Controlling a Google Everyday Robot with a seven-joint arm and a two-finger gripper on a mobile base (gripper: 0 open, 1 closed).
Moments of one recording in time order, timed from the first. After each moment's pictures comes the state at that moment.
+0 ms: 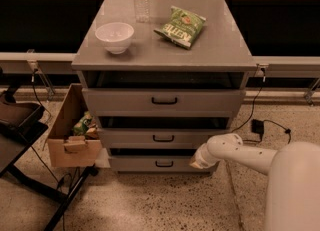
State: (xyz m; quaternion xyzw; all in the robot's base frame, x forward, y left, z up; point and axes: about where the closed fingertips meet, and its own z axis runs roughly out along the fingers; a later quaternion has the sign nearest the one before) arm 0.645 -0.162 0.331 -0.57 0.79 0.05 0.21
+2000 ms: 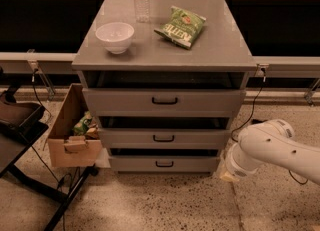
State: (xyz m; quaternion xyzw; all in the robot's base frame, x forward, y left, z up) arm 0.478 -0.230 0.539 -0.58 0.81 0.01 0.10
